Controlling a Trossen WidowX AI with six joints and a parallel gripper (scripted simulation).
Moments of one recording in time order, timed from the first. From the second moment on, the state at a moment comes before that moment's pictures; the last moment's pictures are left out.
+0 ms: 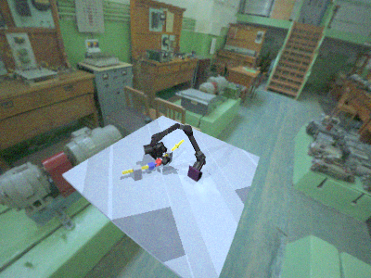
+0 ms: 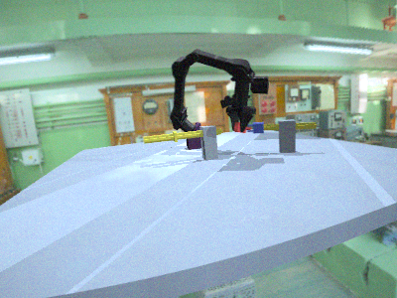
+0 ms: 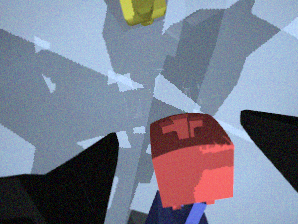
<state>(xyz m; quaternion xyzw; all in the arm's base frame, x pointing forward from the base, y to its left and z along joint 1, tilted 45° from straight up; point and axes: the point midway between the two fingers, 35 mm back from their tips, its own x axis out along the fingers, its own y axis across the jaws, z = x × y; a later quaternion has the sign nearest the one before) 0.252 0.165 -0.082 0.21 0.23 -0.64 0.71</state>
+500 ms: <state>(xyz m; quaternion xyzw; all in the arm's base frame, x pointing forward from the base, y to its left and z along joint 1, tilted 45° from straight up) 0.254 0.150 -0.094 0.21 0.23 -0.64 0.71</state>
